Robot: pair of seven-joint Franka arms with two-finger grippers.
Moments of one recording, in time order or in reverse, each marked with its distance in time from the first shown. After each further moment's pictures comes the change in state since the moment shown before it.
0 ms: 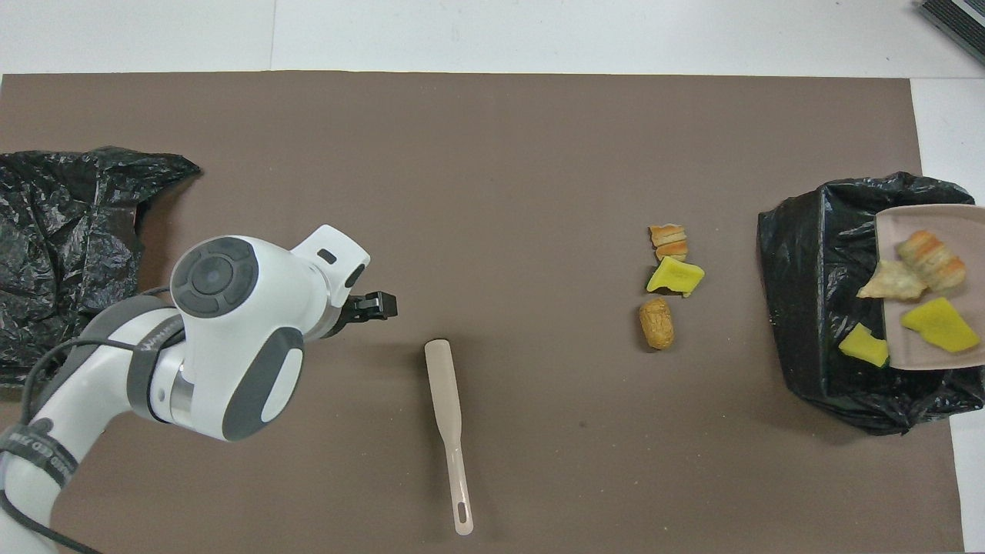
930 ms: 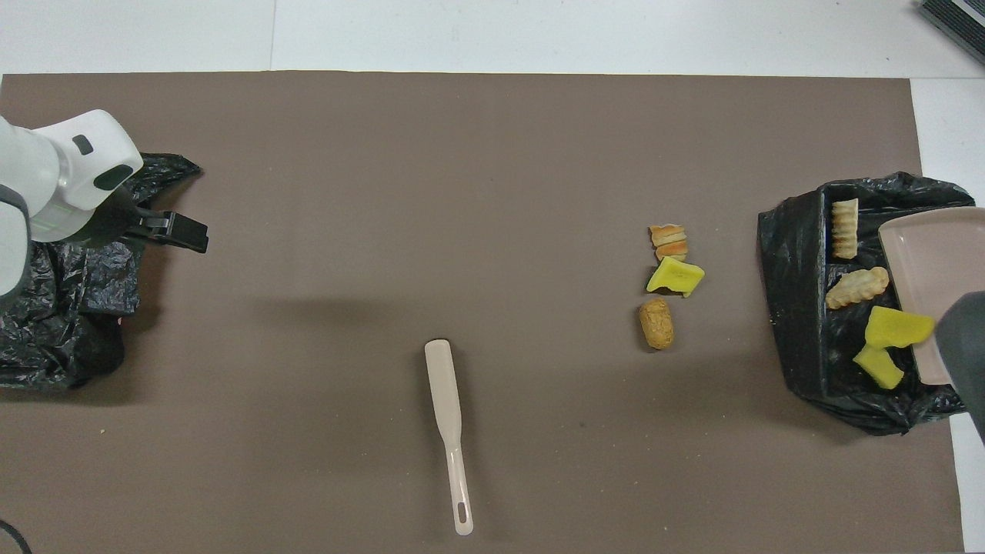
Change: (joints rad) left arm 0.321 0.027 0.004 0.376 0.040 -0.392 0.519; right arm 0.231 -0.031 0.004 0.007 -0.288 -0.233 0.104
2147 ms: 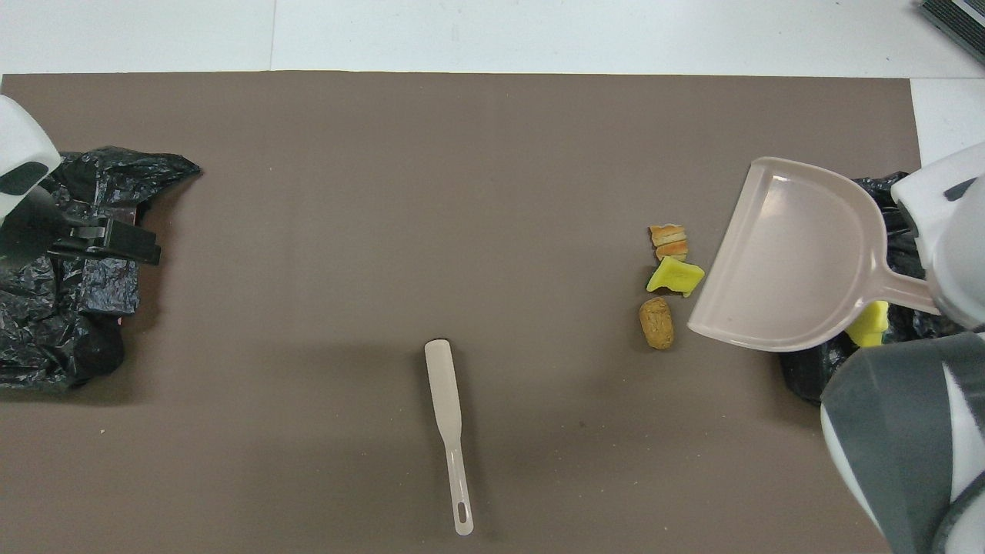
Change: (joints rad) left arm 0.003 -0.102 -0.003 0.065 0.011 -0.162 -0.074; right arm 0.111 -0.084 0.216 0.150 0.546 -0.368 0.685
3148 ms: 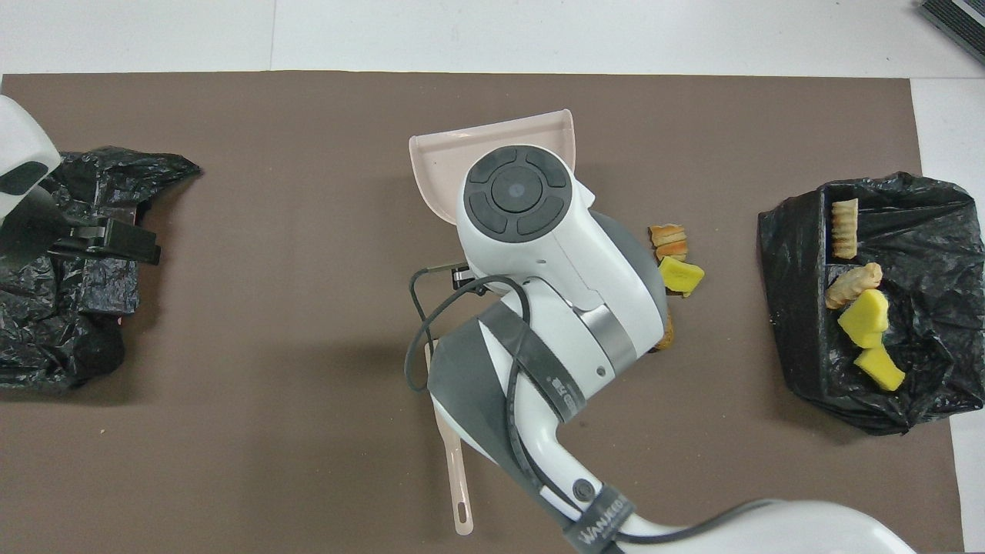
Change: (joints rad) left arm 0.000 0.000 0.000 0.000 0.000 0.000 -0.002; right arm 0.374 0.530 0.034 0.289 0.416 0.392 1.391
